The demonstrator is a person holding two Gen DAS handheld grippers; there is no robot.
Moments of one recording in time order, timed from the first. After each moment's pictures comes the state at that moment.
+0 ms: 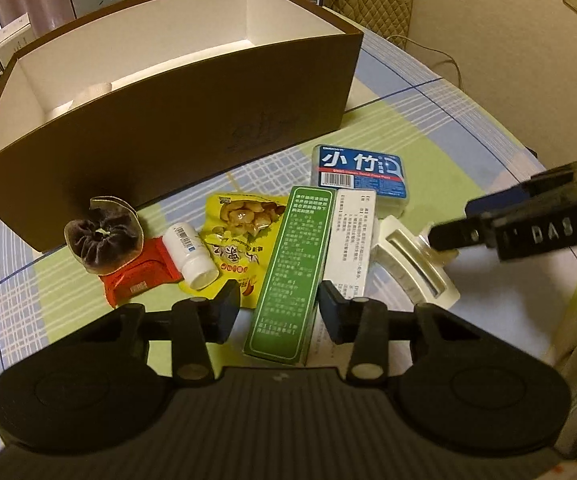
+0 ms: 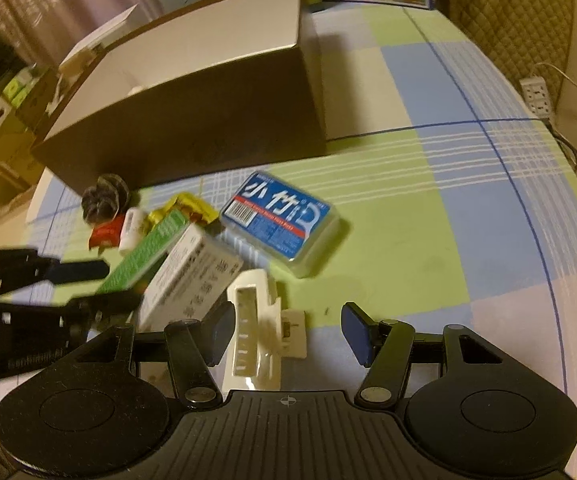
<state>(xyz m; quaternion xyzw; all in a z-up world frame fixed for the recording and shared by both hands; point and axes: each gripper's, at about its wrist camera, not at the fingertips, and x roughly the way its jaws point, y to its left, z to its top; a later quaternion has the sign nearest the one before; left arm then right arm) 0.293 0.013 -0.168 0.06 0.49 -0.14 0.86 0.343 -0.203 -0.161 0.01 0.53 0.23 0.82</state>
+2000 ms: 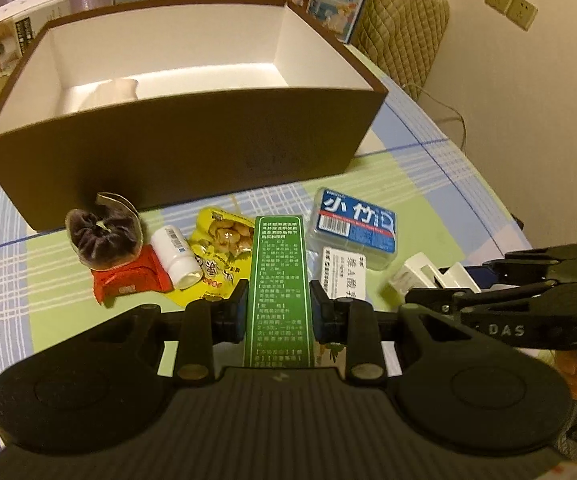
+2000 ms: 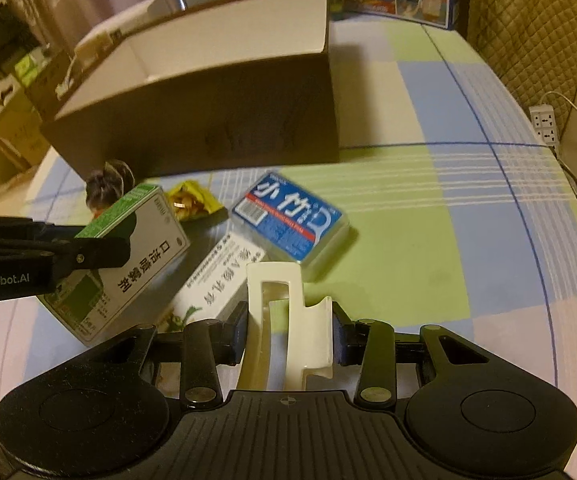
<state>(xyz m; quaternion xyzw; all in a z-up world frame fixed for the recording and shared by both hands) 0.298 0.026 -0.149 -0.05 0.48 -0.10 0.87 0.337 -0.194 -0.157 -0.02 0.51 0.24 0.83</state>
